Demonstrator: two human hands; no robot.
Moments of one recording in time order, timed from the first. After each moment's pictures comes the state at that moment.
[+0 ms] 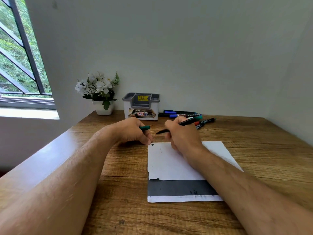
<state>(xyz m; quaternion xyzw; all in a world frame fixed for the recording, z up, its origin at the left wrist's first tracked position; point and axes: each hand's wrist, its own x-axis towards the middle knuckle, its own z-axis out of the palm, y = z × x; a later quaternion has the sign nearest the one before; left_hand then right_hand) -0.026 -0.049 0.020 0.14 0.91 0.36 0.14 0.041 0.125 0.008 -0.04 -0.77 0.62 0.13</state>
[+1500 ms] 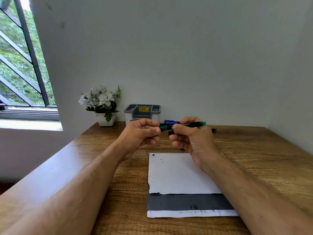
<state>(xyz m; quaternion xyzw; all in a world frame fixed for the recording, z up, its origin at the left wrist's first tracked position) -0.020 -0.034 0.008 0.21 0.65 0.73 0.06 0.034 0.157 0.018 0.04 -0.57 0.81 0.11</state>
